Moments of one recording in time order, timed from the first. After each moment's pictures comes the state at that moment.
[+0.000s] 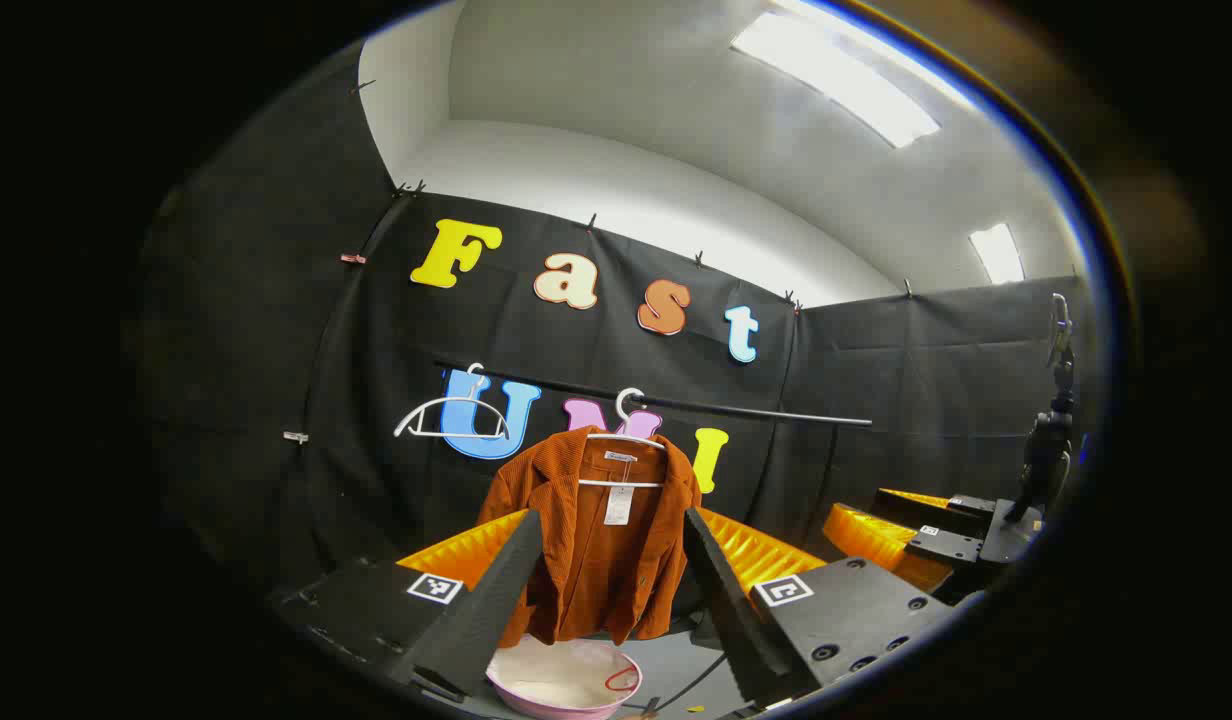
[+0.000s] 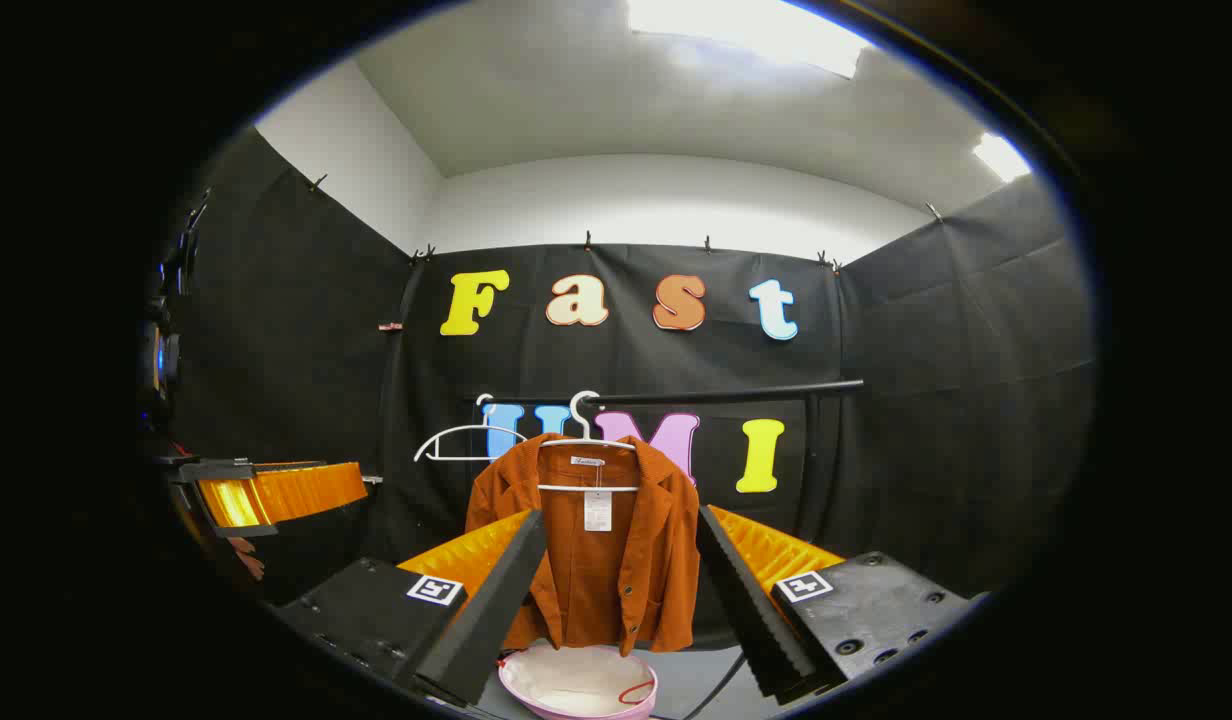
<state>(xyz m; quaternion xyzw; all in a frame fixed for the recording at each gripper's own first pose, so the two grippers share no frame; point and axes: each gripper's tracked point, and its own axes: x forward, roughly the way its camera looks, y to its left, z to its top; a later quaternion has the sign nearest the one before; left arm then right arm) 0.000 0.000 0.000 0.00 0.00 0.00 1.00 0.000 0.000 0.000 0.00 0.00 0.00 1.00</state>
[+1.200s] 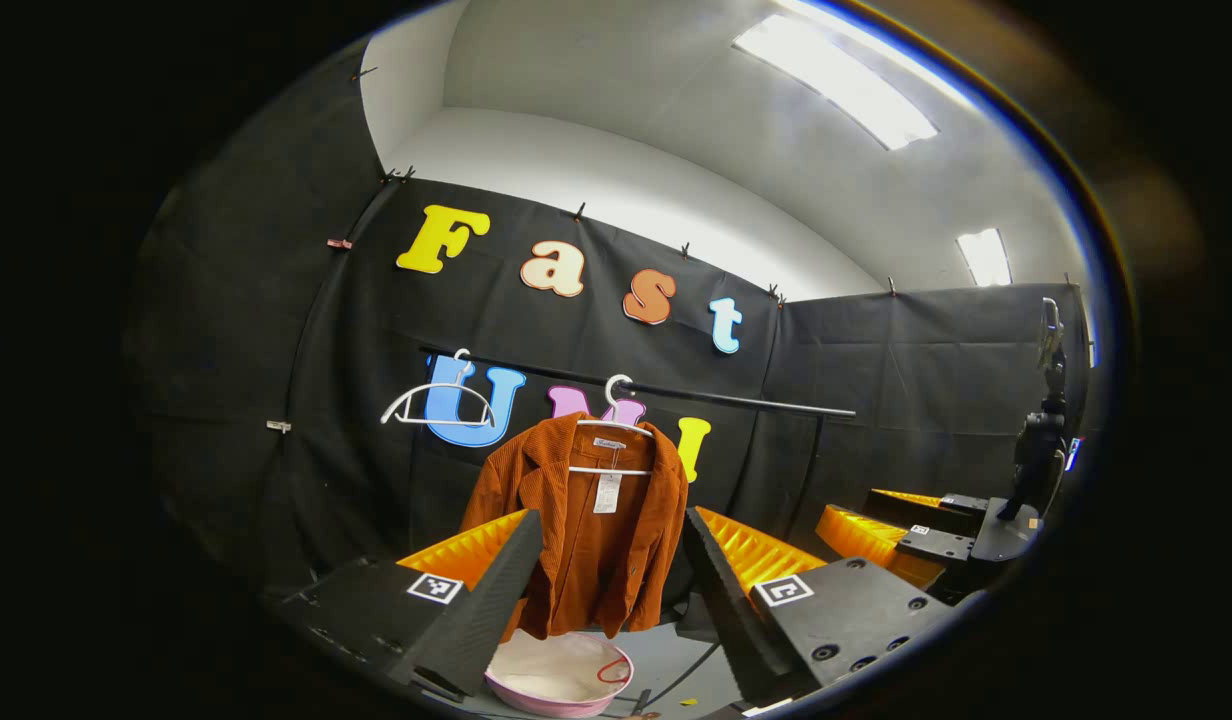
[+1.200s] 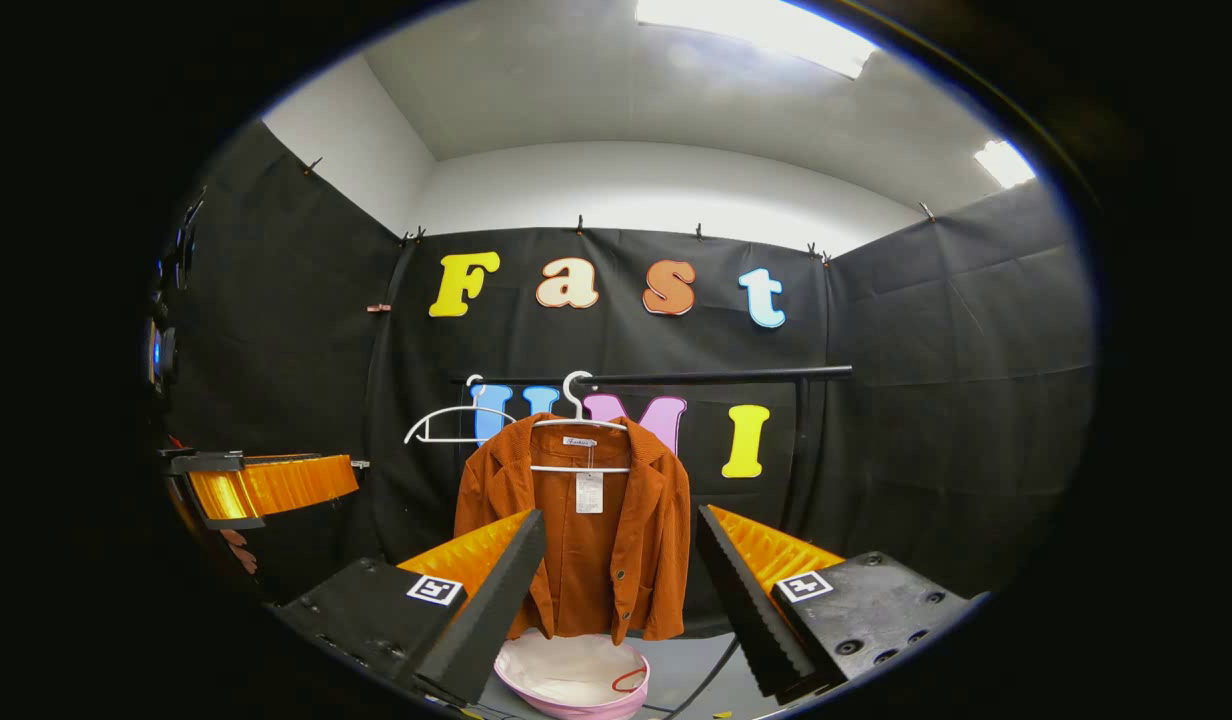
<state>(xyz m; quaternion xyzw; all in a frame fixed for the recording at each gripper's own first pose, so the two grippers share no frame) -0.007 0.014 -0.017 -0.01 0.02 -0.03 1.00 -0.013 0.013 -0.014 -0.01 0.03 -0.02 1.00</state>
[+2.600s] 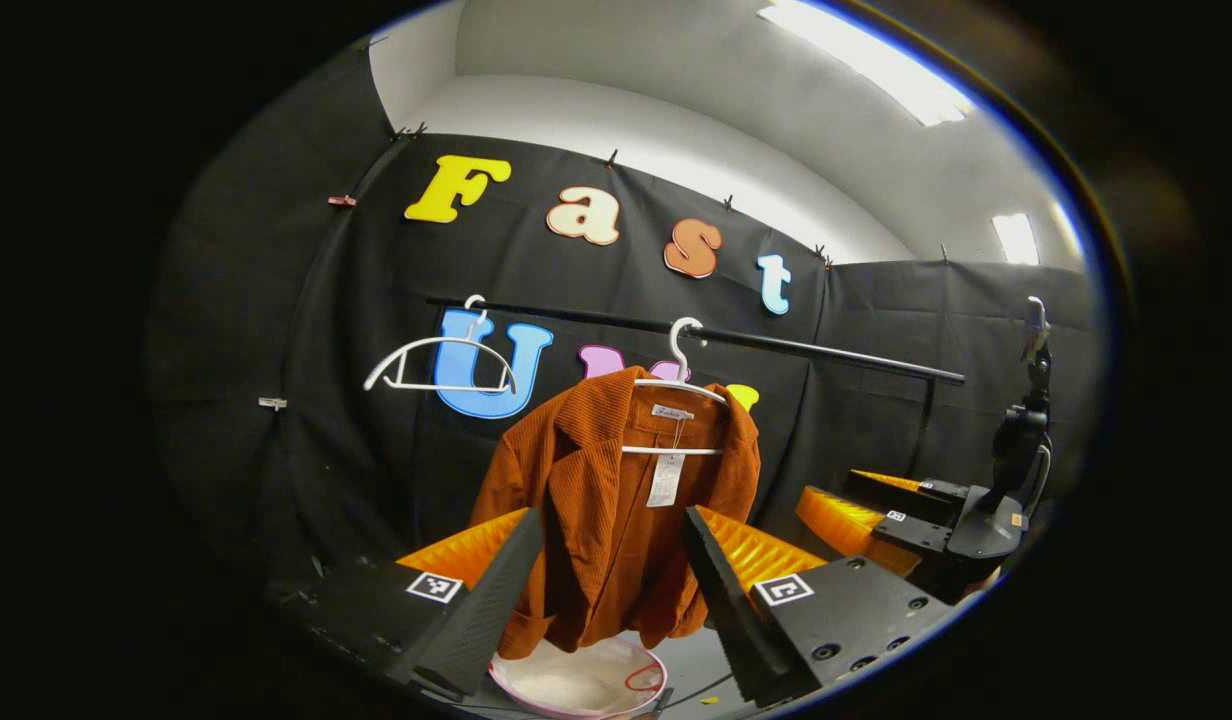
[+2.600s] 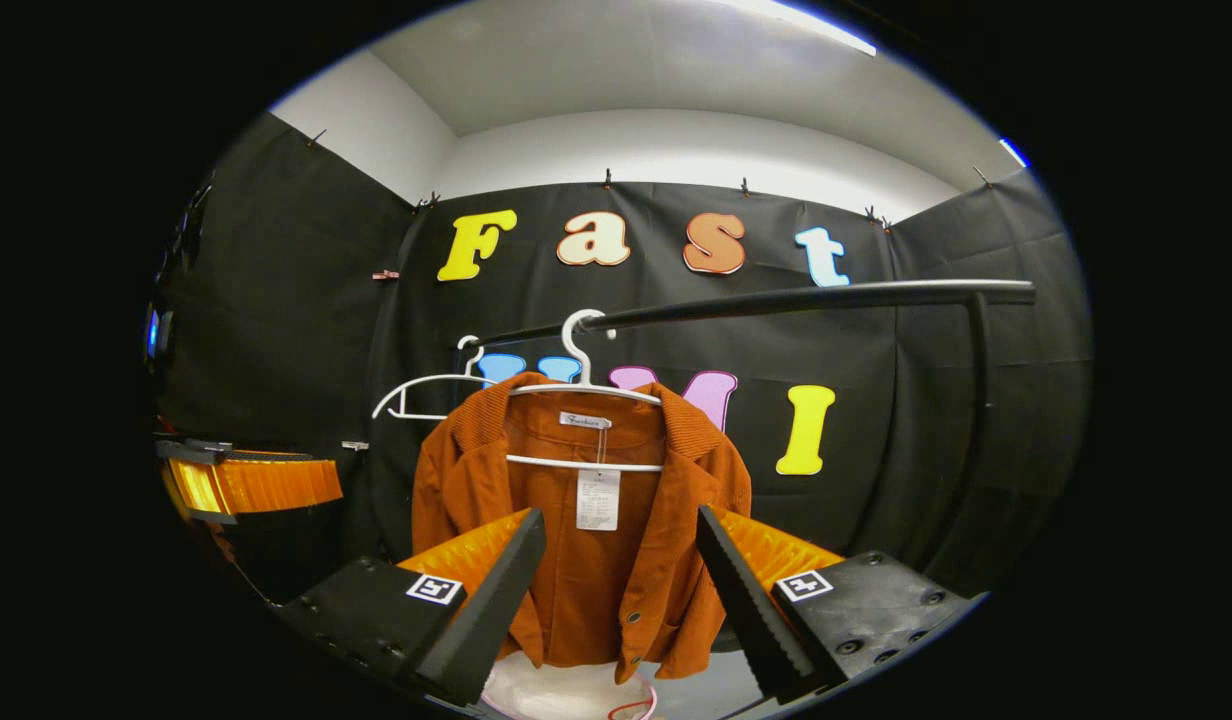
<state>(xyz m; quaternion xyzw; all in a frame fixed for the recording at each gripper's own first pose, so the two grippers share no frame) 0.171 0.068 -0.085 -0.02 0.06 0.02 1.00 0.199 -0.001 -0.116 -0.01 0.05 0.04 1.00</state>
